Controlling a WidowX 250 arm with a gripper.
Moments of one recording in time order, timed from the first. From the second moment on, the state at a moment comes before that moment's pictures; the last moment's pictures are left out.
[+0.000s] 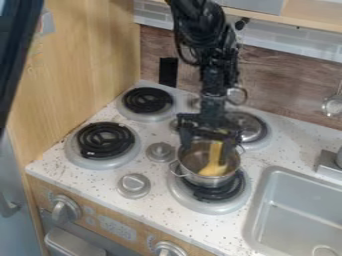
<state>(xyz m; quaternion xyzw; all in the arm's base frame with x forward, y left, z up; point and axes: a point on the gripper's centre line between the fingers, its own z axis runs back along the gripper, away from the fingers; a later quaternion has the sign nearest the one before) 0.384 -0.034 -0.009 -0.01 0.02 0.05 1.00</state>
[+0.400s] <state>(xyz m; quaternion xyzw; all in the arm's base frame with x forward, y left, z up) 0.384 -0.042 -0.019 -0.02 0.03 0.04 1.00</state>
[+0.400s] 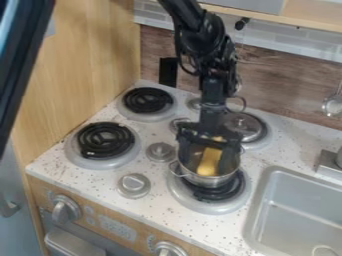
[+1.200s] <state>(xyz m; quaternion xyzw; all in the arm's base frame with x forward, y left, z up) 0.389 -0.046 -0.003 -0.03 -0.02 0.04 1.00</state>
